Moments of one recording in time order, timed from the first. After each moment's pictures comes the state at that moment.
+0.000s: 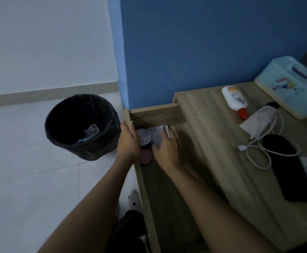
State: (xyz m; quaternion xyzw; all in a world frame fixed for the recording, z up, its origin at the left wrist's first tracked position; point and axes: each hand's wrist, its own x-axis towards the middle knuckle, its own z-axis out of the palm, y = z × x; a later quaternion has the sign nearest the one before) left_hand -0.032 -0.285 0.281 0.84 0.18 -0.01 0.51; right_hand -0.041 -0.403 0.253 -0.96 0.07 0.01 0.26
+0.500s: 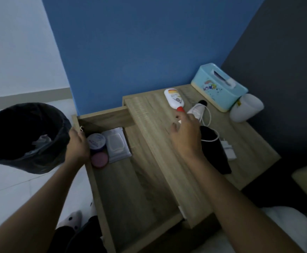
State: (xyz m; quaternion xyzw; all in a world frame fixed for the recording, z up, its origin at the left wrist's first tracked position) left_hand -0.033 -0.287 0.287 0.86 0.19 -0.04 0.48; right_hand -0.080 -0.558 0.372 -0.94 0.15 -0.19 0.22
